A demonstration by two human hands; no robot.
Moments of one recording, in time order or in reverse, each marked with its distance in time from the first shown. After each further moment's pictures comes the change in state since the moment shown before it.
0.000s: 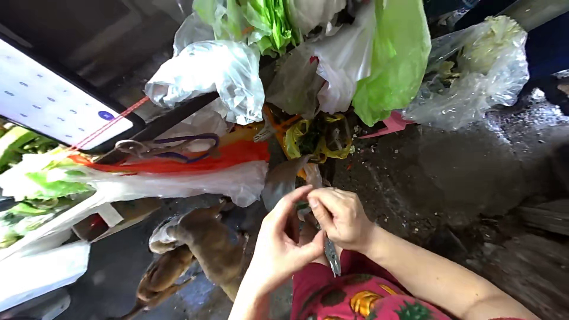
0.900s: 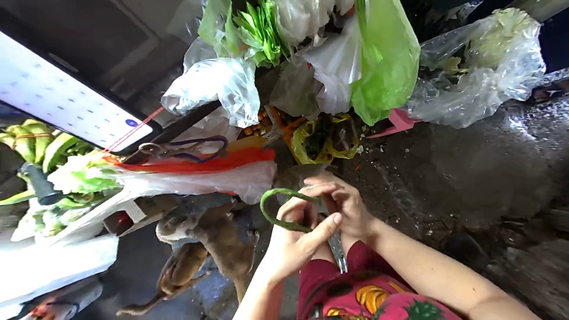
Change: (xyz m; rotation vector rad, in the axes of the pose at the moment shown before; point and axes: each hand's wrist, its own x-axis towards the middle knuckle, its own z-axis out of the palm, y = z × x) left_hand 0.017 0.022 0.021 -0.321 -0.014 0.080; right_hand -0.004 0.019 0.005 0.300 0.036 0.041
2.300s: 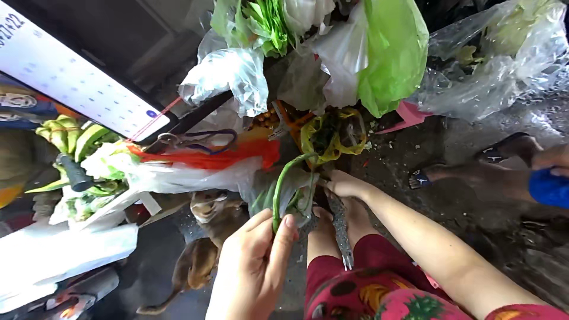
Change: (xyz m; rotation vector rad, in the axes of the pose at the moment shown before) left_hand -0.038 0.082 -0.031 0.797 0.102 0.038; right_hand 0.028 0.068 -0.006 -0.157 -0.772 0.949
